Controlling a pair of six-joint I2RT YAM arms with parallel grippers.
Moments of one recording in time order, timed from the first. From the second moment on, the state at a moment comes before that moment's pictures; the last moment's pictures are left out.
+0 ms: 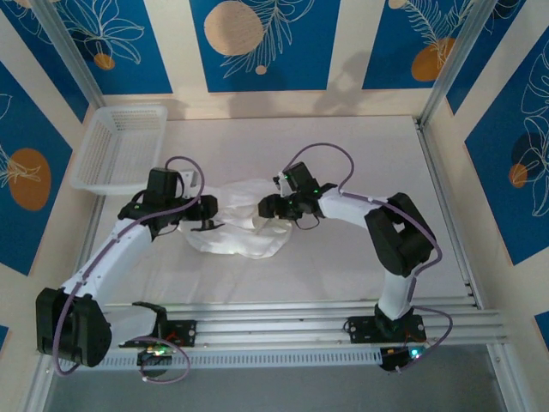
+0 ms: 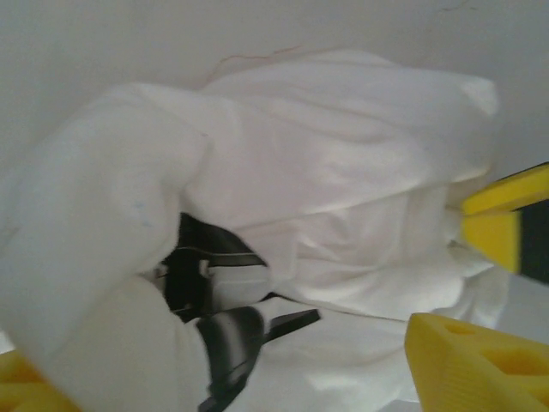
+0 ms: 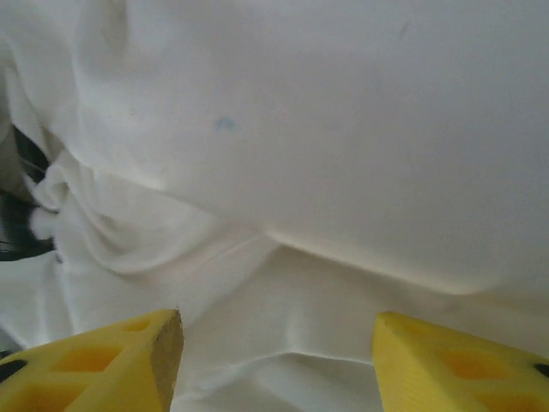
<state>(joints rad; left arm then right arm) -0.26 1.18 0.88 -0.54 0.21 -0.25 0.62 1.84 1.12 -0.18 -0.45 0.62</state>
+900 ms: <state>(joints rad) -0.16 1.28 0.84 -0.57 0.11 -0.35 0.49 1.38 1.12 0.07 -0.83 0.85</state>
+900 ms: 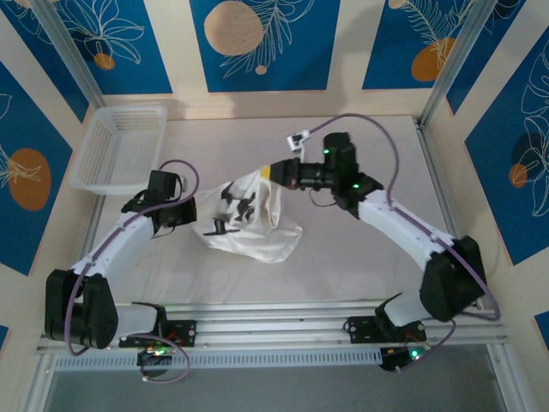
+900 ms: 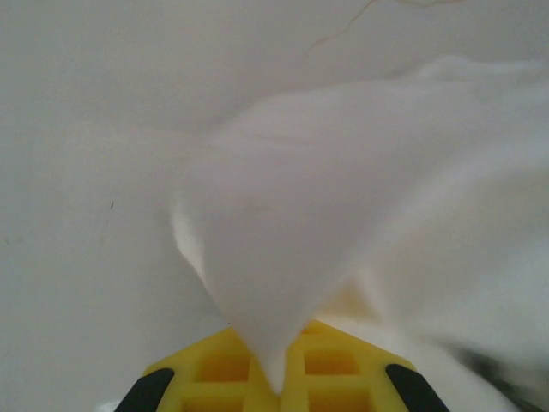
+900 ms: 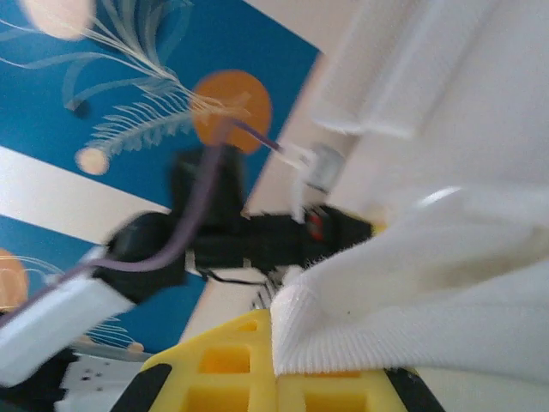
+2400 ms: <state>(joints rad) -0.54 1.34 1.03 -0.59 0.20 -0.21 0.67 1.60 1.12 -0.48 -0.31 0.56</state>
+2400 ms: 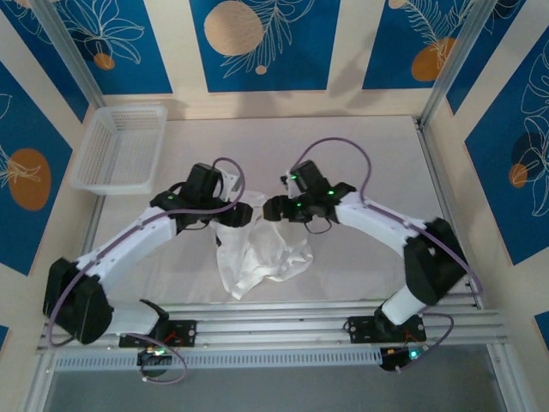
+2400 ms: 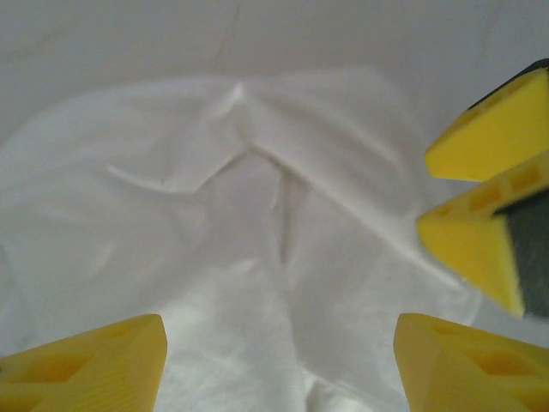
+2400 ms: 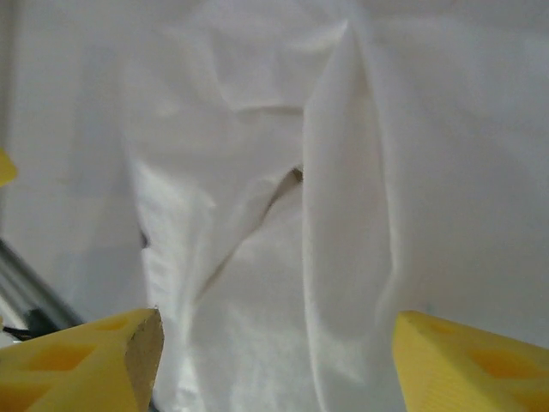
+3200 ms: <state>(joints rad) -0.54 1.70 1.11 -0.48 0.16 -0.32 0.64 1.38 1.00 -0.19 -0.68 0.58</state>
